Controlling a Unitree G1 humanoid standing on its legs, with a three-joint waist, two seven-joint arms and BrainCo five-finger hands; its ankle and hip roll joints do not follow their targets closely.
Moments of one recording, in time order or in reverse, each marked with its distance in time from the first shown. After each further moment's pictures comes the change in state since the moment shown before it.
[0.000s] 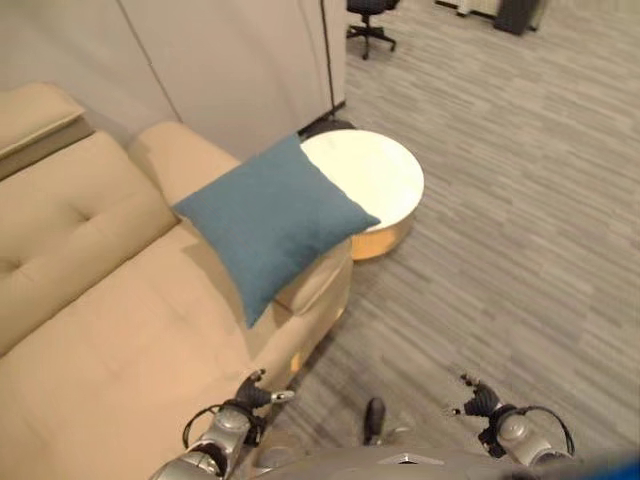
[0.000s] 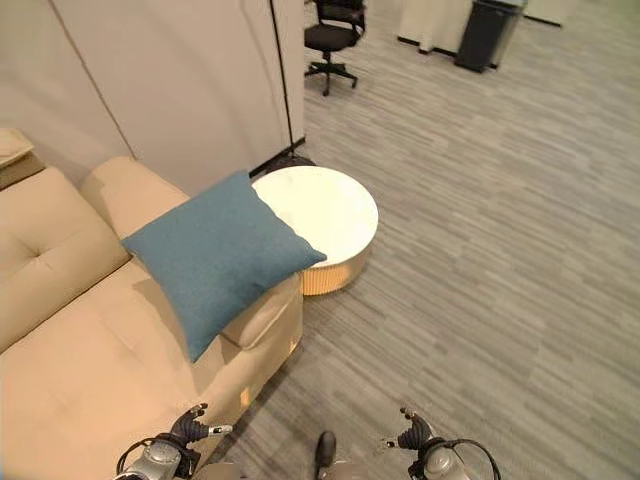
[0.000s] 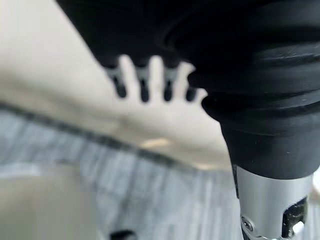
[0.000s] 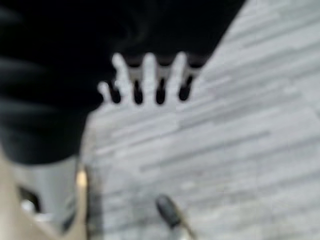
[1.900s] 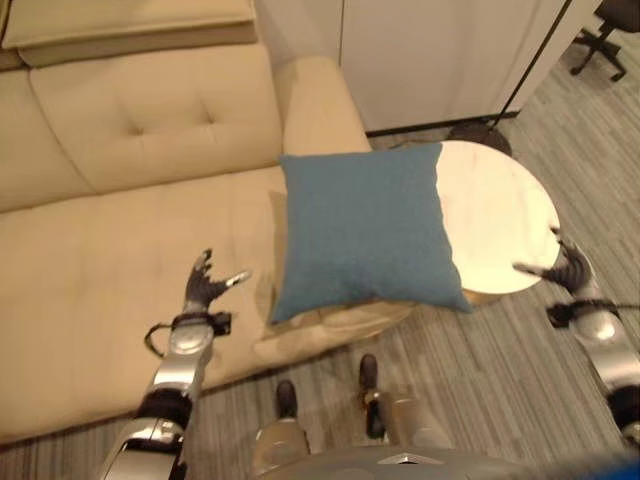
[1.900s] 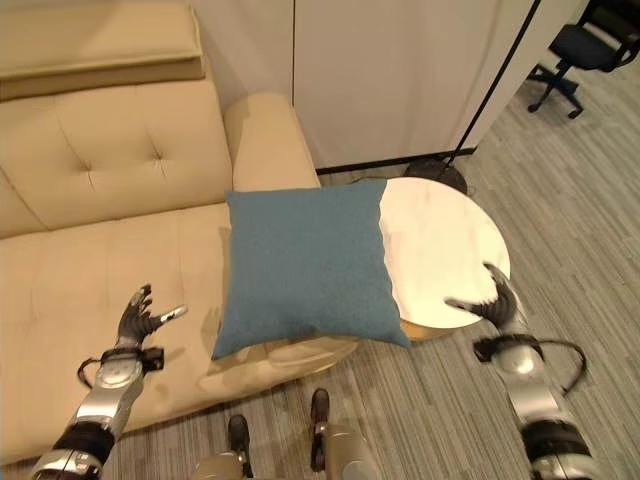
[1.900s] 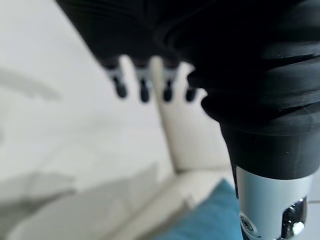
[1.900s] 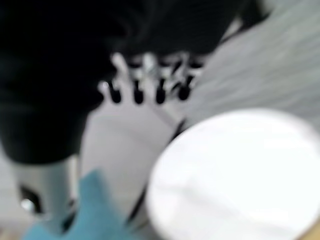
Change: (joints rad) left arm -0.190 0.157 0.162 -0.597 -0.252 -0.029 0.158; right arm -0.261 -0.298 -0.271 -0.640 0.214 -0.023 -0.124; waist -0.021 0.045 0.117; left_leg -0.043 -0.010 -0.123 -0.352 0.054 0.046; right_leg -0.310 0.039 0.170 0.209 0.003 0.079
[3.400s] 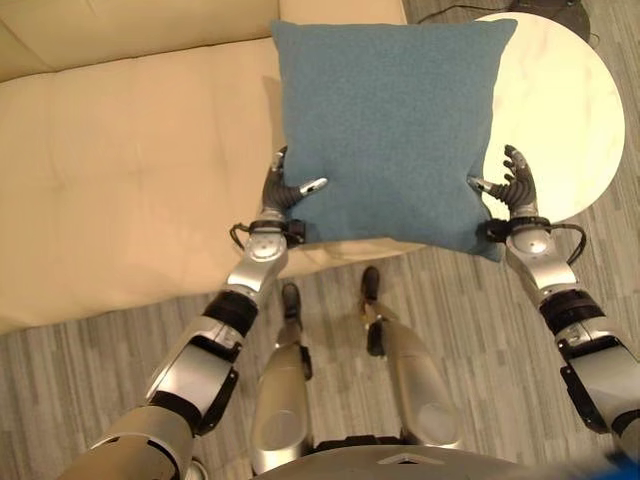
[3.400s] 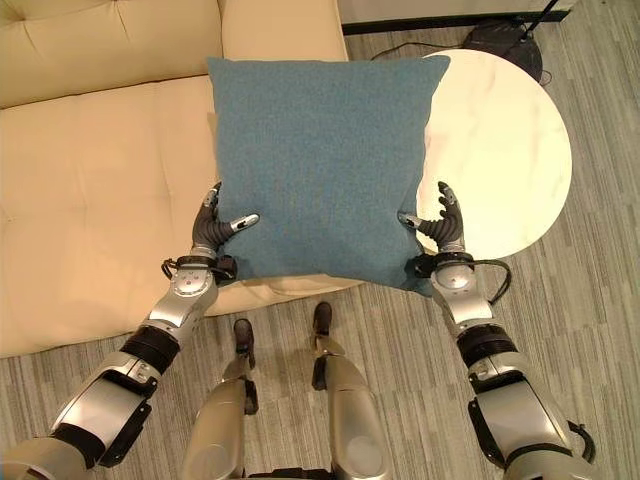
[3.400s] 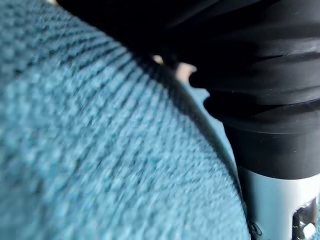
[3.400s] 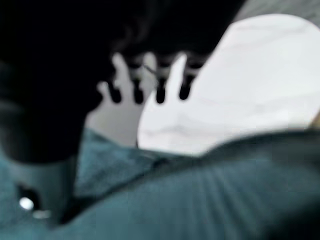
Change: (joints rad) left arm -0.334 -0.087 -0.271 0.011 -0.124 -0.061 0.088; right arm -0.364 0.117 0.205 0.224 0.236 -0.039 -0.127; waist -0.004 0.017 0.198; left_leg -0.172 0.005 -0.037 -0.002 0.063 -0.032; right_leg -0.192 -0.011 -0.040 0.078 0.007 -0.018
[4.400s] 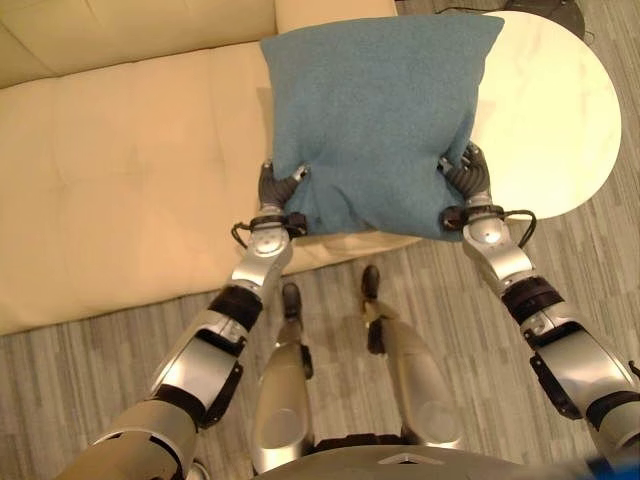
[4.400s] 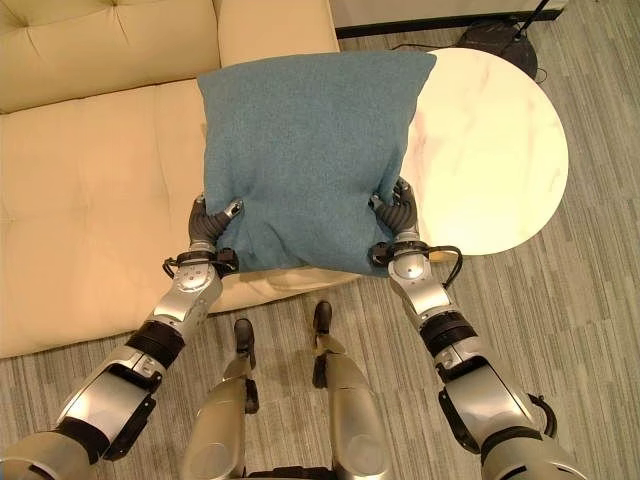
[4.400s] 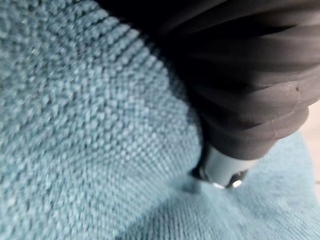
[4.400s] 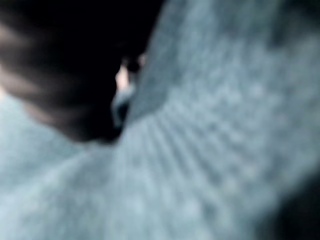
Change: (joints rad) left arm 0.004 -0.016 -0.012 0.002 -0.103 -0.034 0.081; right arm -0.029 0.102 0.103 -0.104 0.007 -0.029 -0.055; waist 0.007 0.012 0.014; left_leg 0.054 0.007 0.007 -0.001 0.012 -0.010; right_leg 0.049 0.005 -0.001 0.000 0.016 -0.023
